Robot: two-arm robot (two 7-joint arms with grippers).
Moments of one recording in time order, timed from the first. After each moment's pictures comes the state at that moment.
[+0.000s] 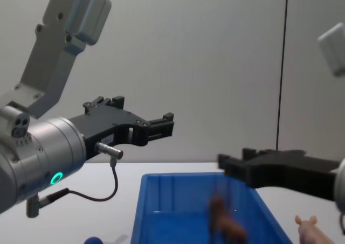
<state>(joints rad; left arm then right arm) -0.24 0.38 0.45 -1.63 -0.20 0.01 -0.01 0.10 0.19 -0.28 -1.65 0.20 0.21 0.31</state>
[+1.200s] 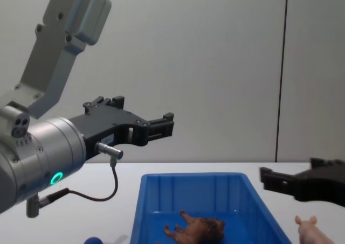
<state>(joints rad) -0.24 0.38 0.45 -1.63 -0.20 0.01 -0.01 0.00 0.23 -0.27 -1.73 0.19 0.21 0.07</state>
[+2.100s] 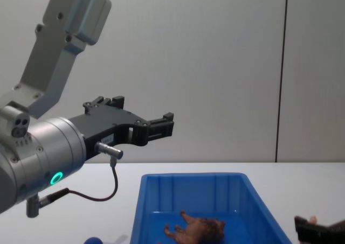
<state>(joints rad) -0.24 0.38 0.45 -1.63 -0.20 0.01 -0.01 -0.08 0.25 -0.26 -1.71 0.19 0.23 -0.04</state>
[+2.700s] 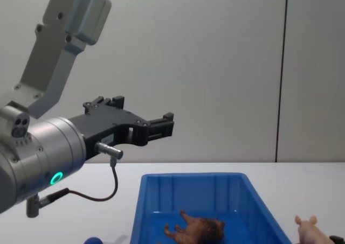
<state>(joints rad) -0.24 0.38 0.45 -1.63 -0.20 0.01 -0.01 -0.07 0.24 -0.26 -1.63 0.19 0.24 0.02</state>
